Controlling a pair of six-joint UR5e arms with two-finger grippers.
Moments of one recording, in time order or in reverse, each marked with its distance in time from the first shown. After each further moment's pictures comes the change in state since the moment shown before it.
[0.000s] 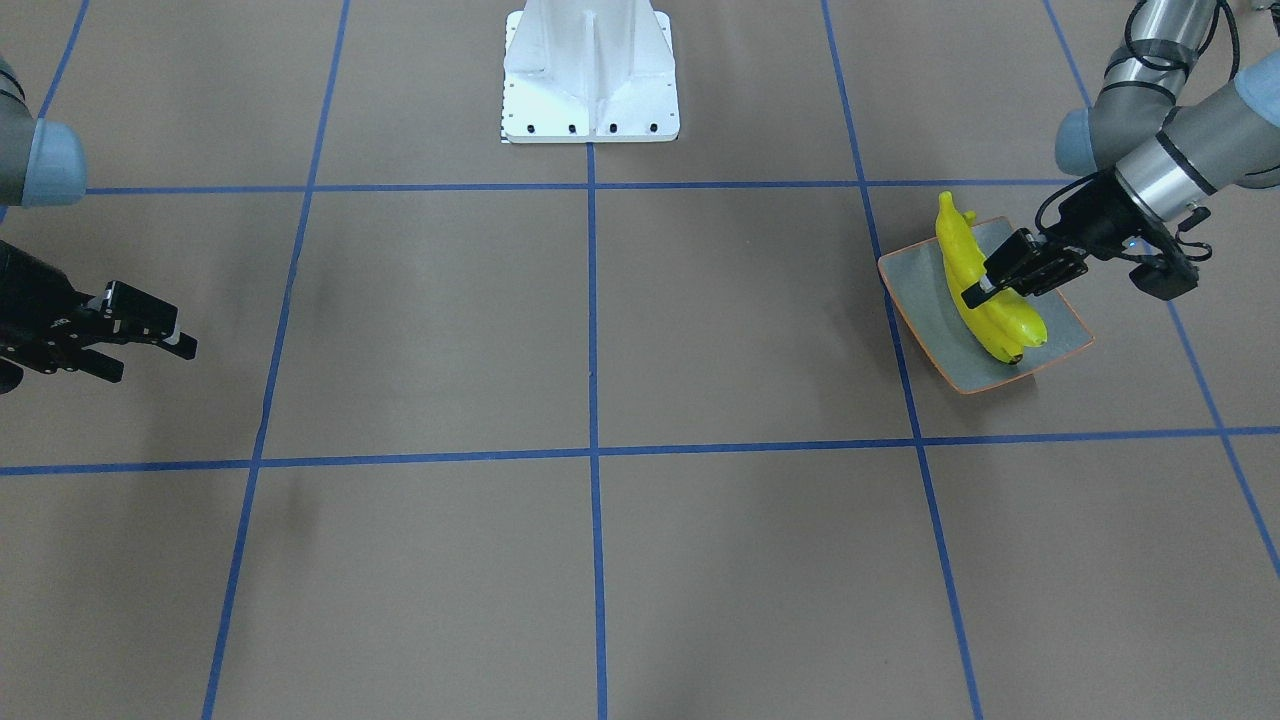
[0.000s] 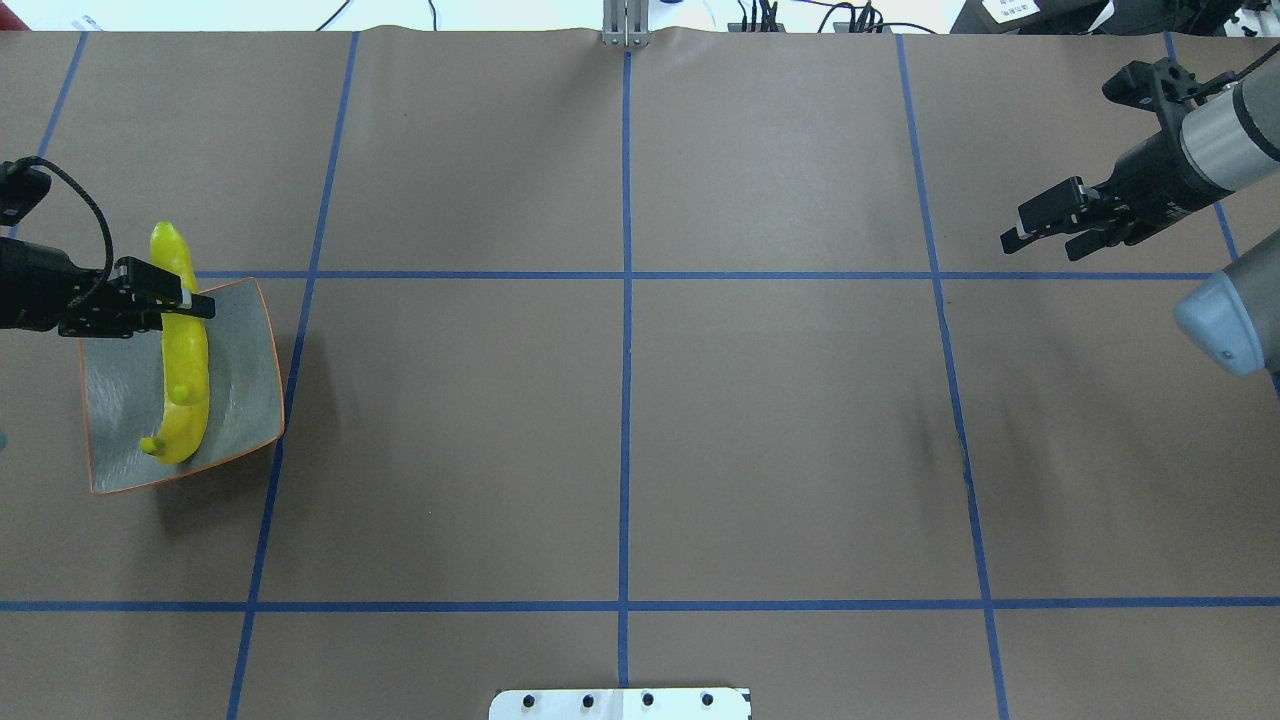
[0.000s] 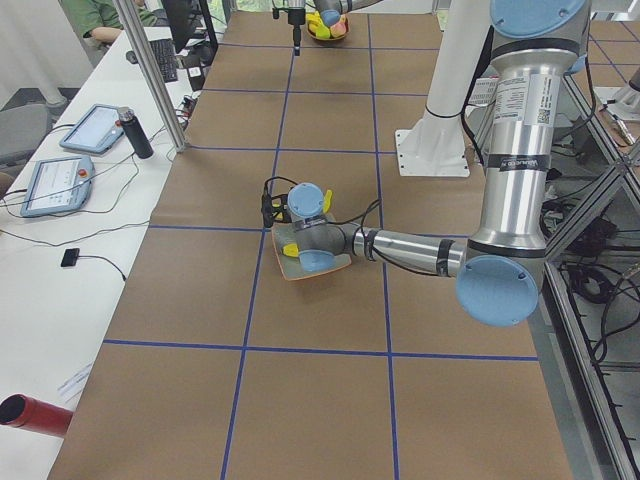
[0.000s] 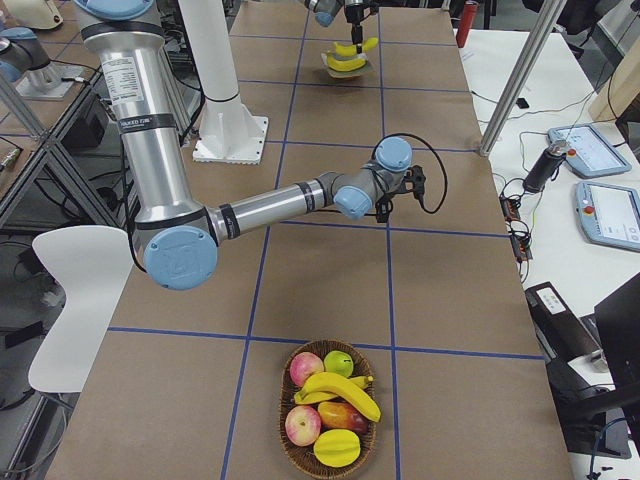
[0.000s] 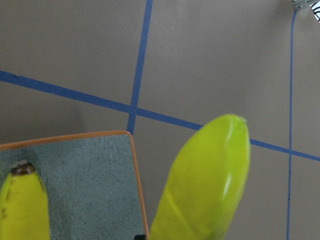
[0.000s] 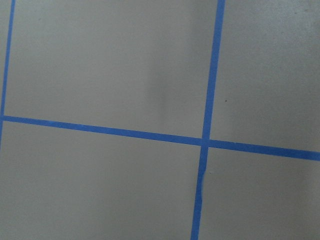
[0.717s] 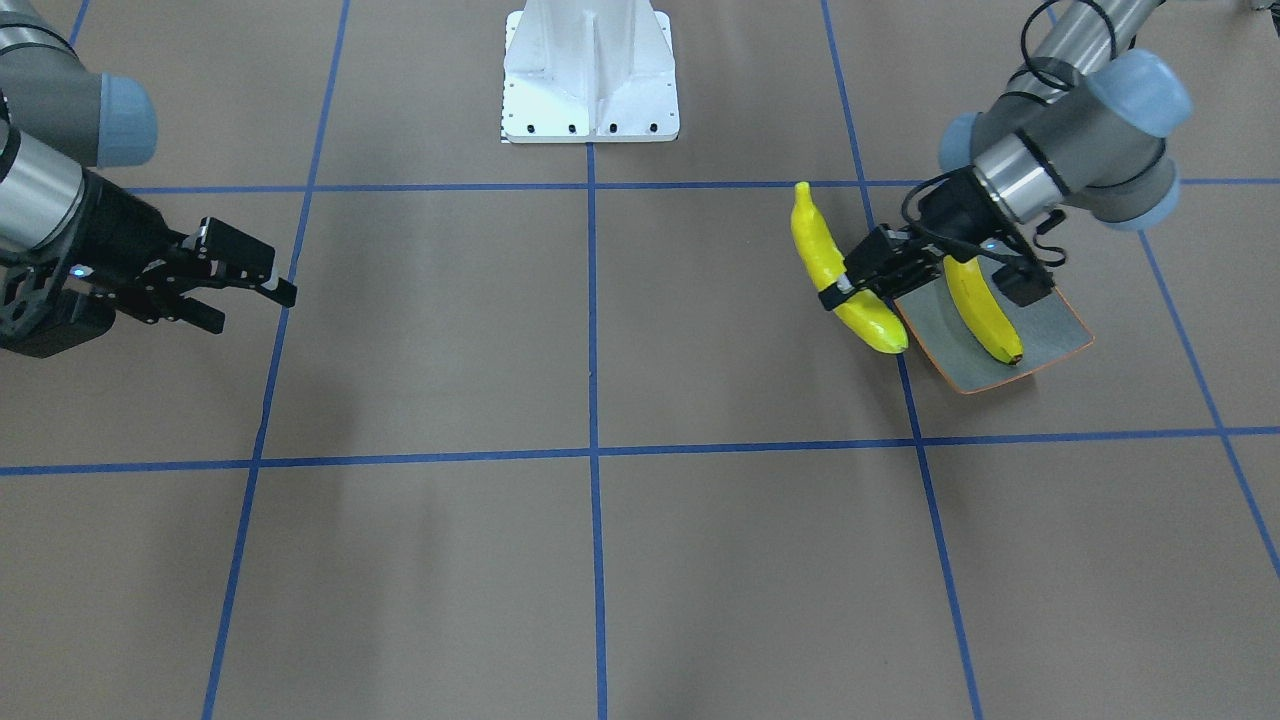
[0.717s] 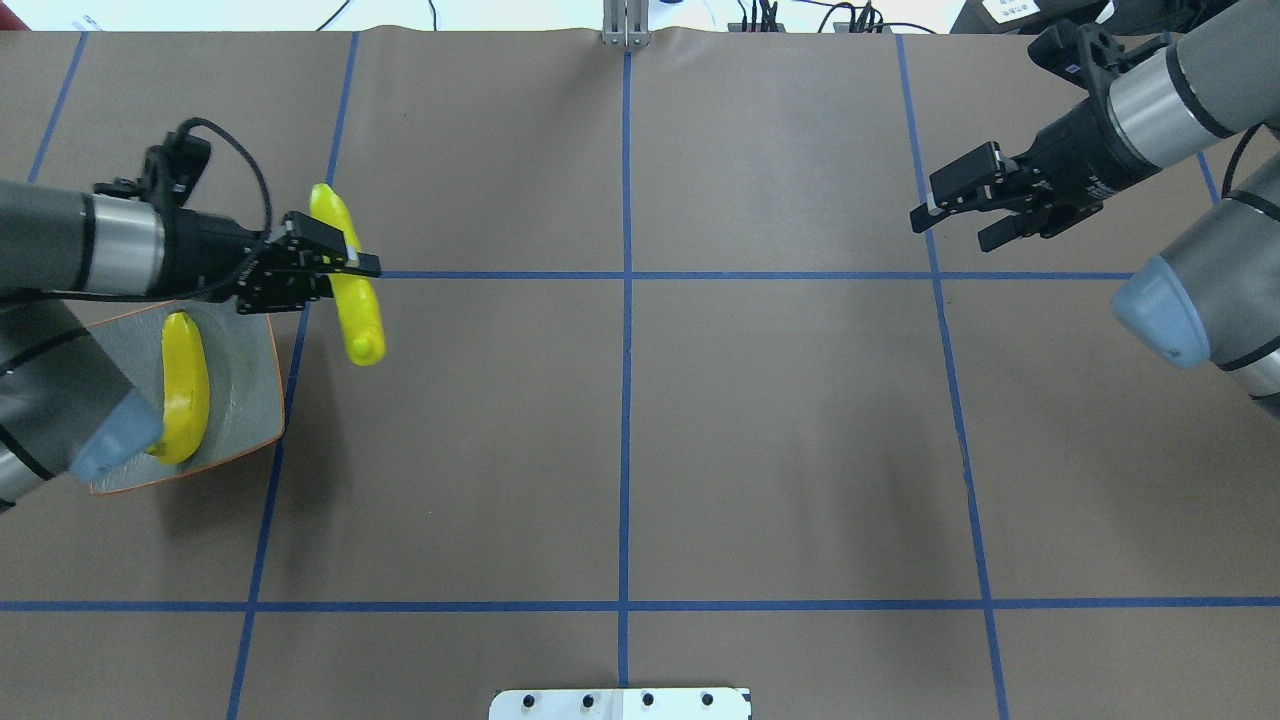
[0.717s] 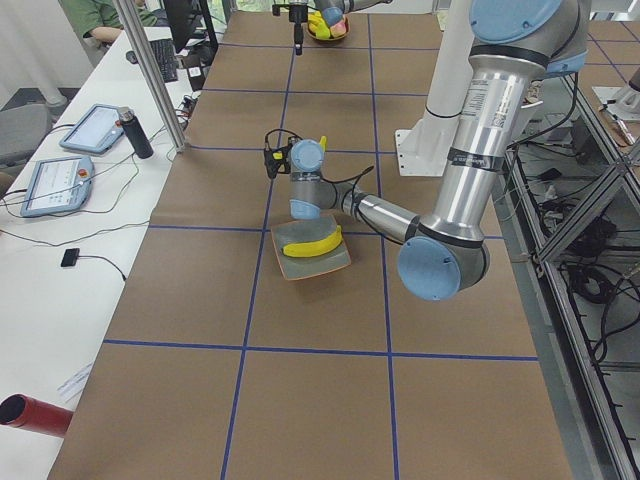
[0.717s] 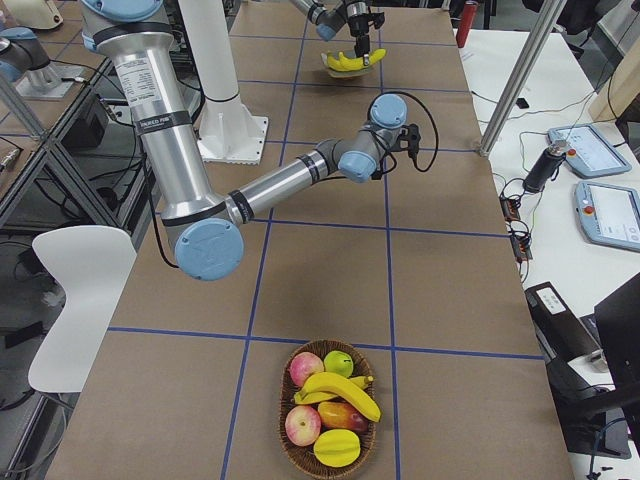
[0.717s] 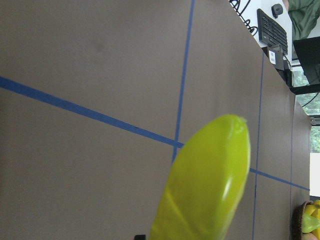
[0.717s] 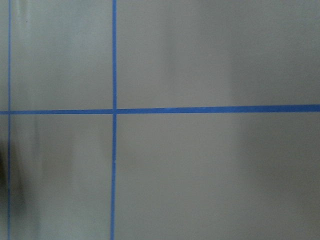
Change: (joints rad) left arm 0.074 -0.157 -0.046 -0.042 0.099 -0.267; right arm -0.042 0.073 0.084 0.003 0.027 0.180
